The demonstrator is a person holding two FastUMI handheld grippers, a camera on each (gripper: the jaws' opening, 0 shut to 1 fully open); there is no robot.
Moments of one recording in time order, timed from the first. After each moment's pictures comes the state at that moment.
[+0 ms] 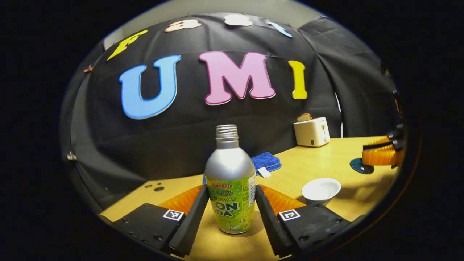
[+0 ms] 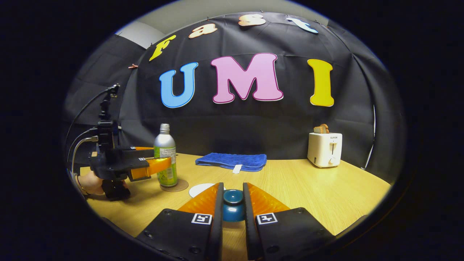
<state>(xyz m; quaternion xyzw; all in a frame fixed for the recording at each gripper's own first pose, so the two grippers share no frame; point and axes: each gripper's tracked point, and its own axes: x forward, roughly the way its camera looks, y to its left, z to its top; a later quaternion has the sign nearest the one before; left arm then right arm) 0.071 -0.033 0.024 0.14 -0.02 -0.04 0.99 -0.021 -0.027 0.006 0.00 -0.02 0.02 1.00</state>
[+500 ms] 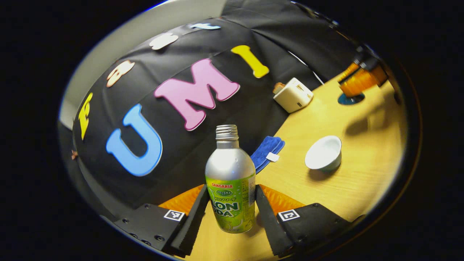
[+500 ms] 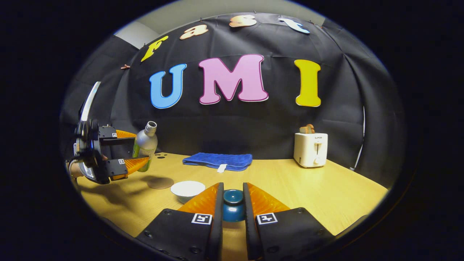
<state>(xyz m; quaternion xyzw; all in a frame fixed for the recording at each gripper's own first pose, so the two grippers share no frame) 0.057 -0.048 0.030 0.45 -0.01 -0.03 0.89 -0.036 -0.078 0.006 0.00 -0.02 -0.03 1.00</state>
